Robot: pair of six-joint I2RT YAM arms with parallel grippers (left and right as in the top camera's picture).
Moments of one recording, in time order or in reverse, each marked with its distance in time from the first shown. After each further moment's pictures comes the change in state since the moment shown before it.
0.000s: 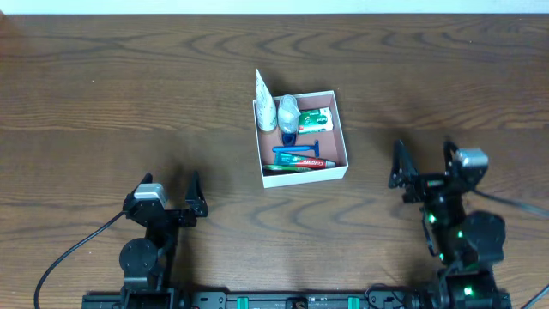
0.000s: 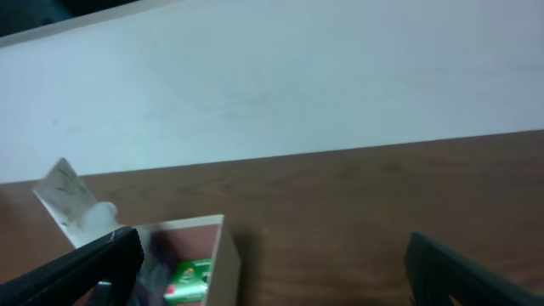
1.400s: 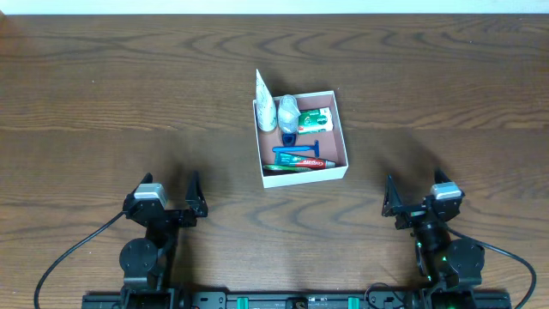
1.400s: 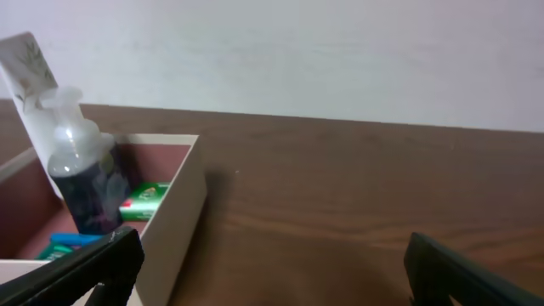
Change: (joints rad) left arm 0.000 0.000 0.000 0.000 0.000 0.000; right arm -0.039 -0.393 -0.287 -0.130 -0.054 -0.214
